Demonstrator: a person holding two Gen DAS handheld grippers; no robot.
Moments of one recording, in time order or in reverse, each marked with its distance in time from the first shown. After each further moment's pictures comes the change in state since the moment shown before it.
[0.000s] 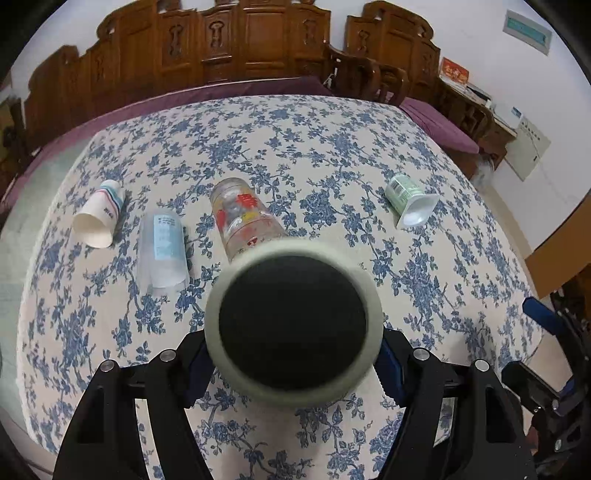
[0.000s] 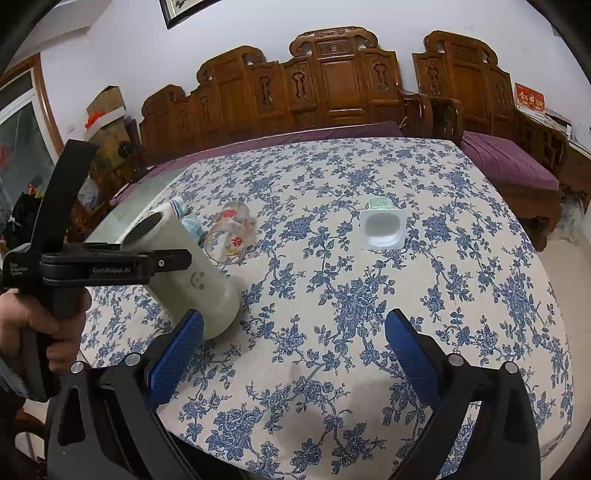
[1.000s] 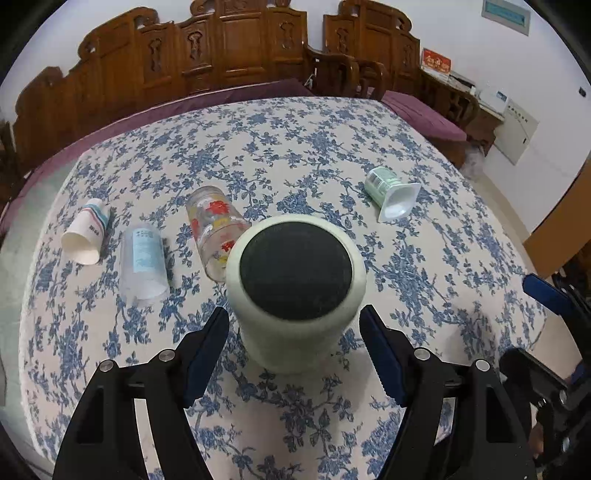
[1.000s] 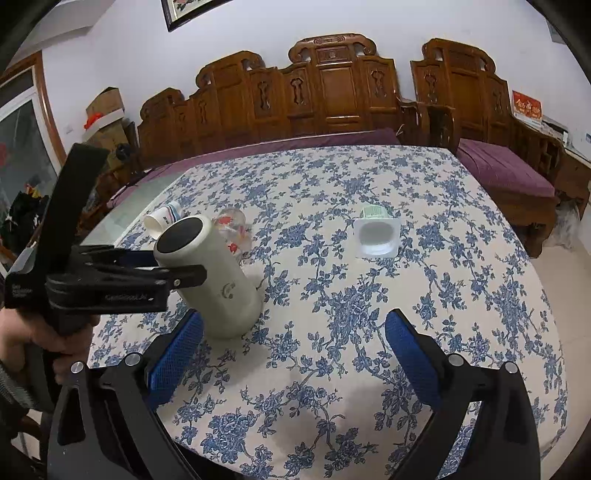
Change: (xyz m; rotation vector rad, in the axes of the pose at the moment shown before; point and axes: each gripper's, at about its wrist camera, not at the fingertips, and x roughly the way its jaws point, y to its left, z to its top) left arm -0.002 -0.024 -0.006 0.067 -0.030 -0.006; right arm -0.006 0.001 0.003 -0.021 -0.033 -0.021
